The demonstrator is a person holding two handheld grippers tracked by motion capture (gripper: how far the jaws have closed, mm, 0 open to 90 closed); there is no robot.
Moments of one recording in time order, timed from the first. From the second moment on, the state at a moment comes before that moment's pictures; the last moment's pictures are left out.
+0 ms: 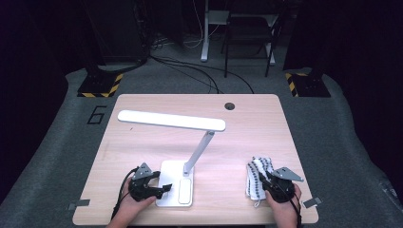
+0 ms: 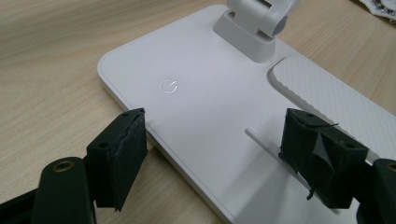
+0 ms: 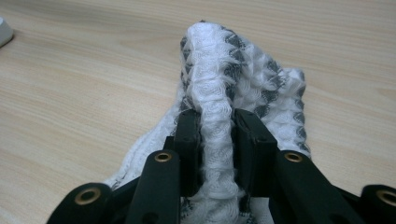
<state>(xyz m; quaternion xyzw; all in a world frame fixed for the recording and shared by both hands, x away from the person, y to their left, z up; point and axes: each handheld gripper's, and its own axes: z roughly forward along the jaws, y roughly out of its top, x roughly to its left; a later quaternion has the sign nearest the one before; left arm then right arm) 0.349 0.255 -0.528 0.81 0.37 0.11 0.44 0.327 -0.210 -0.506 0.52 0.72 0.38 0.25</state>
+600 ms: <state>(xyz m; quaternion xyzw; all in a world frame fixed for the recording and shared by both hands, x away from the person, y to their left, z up) 0.349 0.256 -0.528 0.81 0.37 0.10 0.44 0.322 -0.211 -0.487 0.52 0.70 0.42 0.27</state>
